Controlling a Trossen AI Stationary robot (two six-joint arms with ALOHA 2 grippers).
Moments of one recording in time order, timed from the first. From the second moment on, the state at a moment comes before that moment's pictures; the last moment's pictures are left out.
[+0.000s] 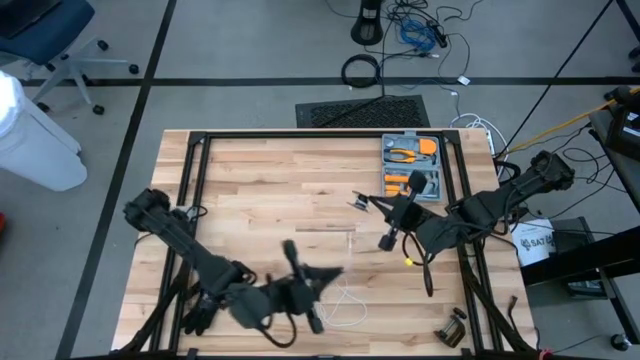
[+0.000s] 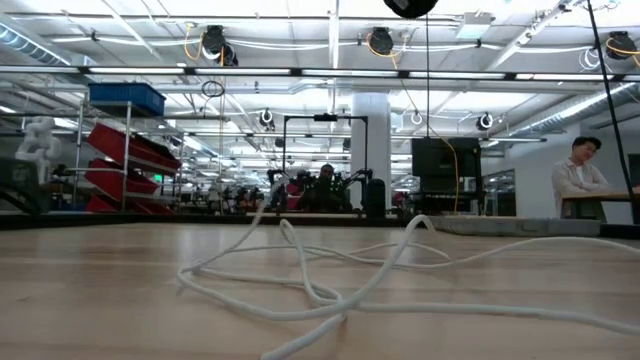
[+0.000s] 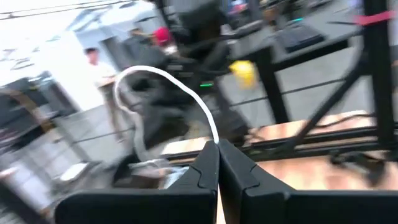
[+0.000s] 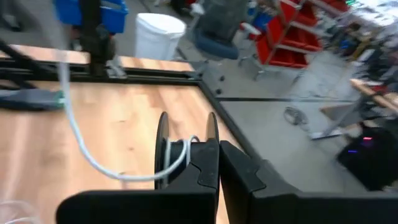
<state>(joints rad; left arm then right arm) -0.65 1.78 1.66 0.08 -1.05 0.36 0.49 1.21 1.17 -0.48 1.00 0.15</state>
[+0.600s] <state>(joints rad) -0.70 1.67 1.66 -0.21 -1.41 0.33 0.57 1.10 1.17 -0.48 0.76 0.20</state>
